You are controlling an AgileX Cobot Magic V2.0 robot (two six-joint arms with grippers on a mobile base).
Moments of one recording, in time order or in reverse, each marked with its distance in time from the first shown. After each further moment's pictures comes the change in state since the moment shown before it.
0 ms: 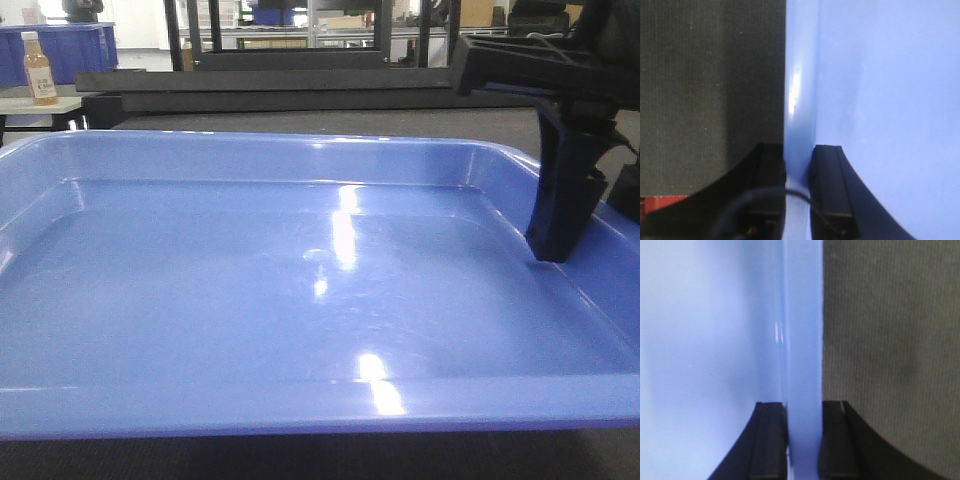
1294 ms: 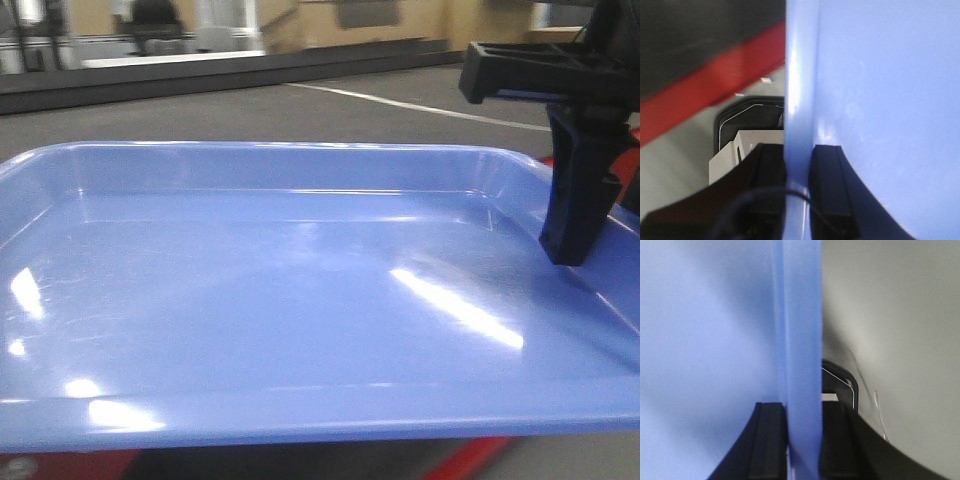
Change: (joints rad) left arm 0.000 0.017 0.000 -0.045 0.006 0.000; right arm 0.000 0.000 0.000 -0.019 0.018 0.000
